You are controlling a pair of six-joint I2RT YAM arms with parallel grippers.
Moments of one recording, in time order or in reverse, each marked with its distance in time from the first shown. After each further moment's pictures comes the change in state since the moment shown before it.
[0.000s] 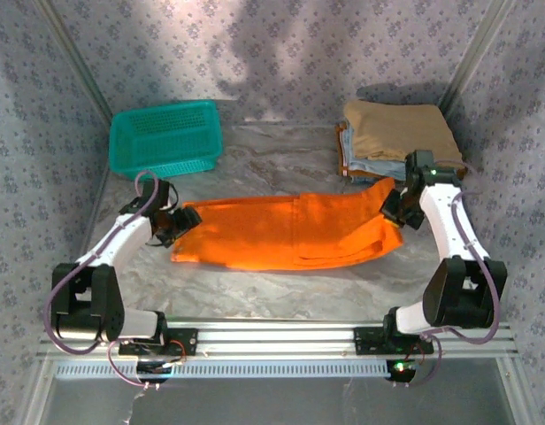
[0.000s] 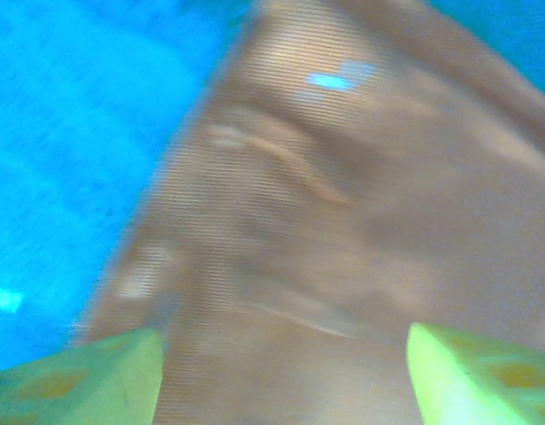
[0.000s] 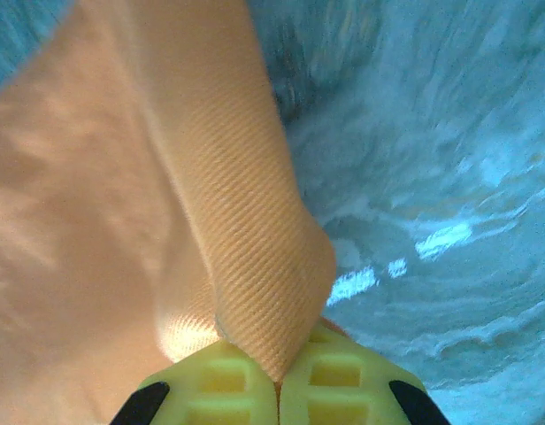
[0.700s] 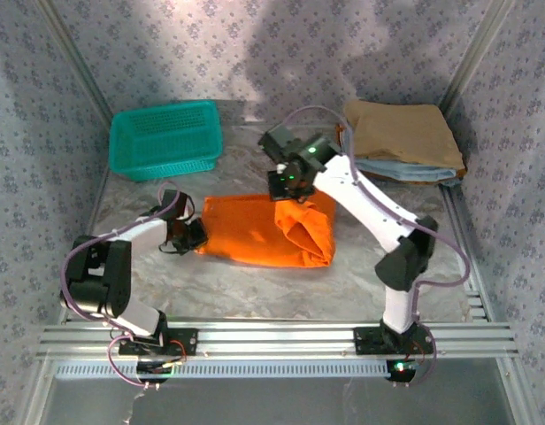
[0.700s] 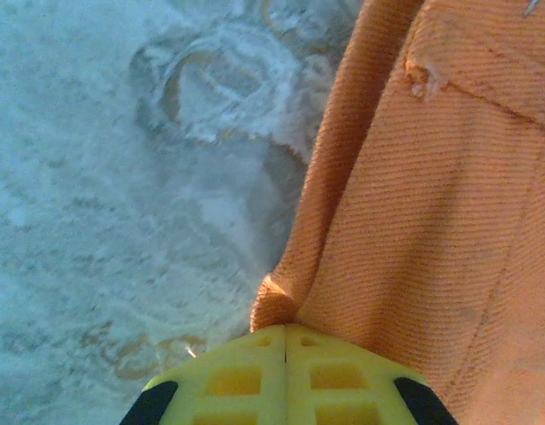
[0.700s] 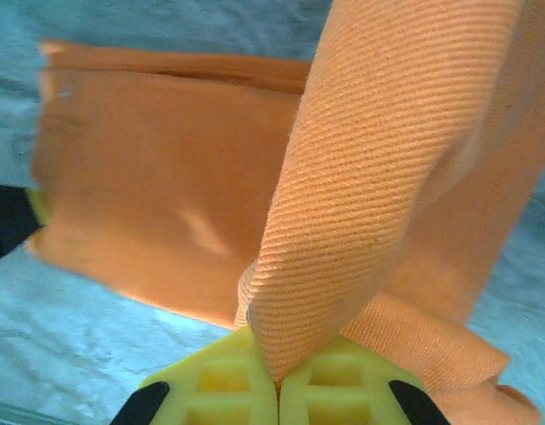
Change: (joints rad) left arm -0.095 0.169 -0.088 0.236 0.085 0.008; right arm 0.875 0.468 0.816 -0.213 0.169 0.095
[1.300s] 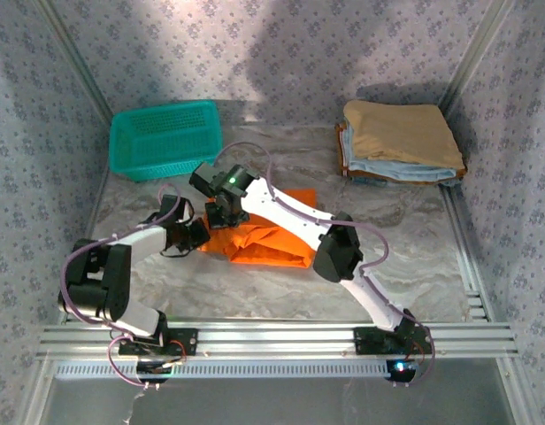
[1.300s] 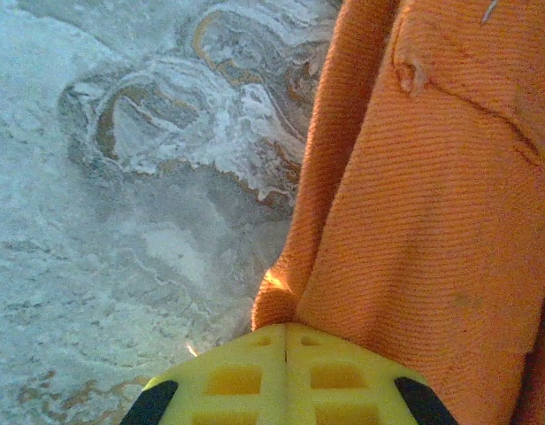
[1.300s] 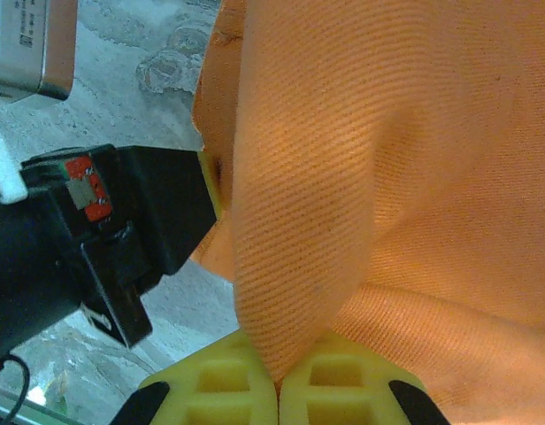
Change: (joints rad) left arm 0.000 -0.034 -0.090 0.164 0.038 -0.001; right arm 0.198 0.479 0.341 0.074 -0.101 0.147
